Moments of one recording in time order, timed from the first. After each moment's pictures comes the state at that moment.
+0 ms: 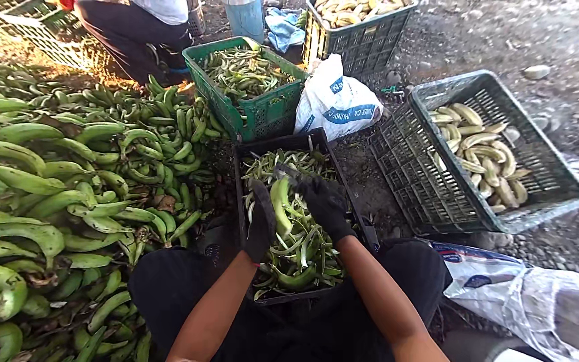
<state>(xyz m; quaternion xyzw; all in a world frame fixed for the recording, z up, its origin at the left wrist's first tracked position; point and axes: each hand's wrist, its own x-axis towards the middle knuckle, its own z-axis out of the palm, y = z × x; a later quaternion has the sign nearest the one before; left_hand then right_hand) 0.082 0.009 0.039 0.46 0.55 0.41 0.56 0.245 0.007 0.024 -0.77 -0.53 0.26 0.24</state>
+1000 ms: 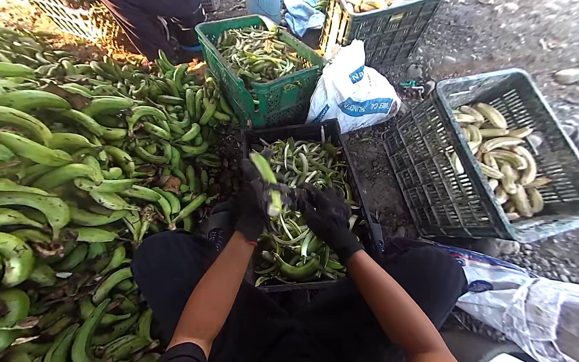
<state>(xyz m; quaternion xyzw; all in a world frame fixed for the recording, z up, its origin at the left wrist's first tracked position) 0.044 0.025 0.017 0.43 0.43 0.48 0.63 0.219 -0.026 0.028 -0.72 -0.62 0.24 0.22</state>
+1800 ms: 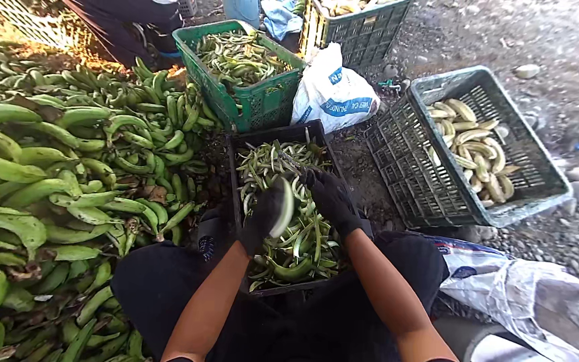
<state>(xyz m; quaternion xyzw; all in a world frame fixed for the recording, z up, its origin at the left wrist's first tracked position) 0.077 0.018 0.034 0.56 0.44 0.33 0.62 0.258 0.006 0.023 -0.71 -0.58 0.28 0.31</state>
